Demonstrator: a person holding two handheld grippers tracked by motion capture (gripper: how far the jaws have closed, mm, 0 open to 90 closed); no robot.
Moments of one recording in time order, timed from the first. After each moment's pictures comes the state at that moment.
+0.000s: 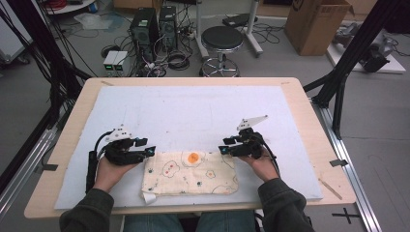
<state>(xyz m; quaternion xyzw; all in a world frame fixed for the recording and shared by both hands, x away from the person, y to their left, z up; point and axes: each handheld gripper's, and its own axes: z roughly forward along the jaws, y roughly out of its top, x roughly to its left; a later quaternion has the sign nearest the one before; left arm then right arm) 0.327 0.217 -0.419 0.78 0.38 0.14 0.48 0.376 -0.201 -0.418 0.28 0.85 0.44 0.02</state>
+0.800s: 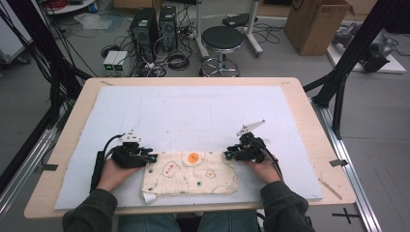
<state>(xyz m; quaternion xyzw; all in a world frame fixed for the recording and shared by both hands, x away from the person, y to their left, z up) 0.331 0.209 -0.442 0.82 0.38 0.10 0.41 0.372 -0.208 -0.436 0.30 0.88 0.37 0.02</state>
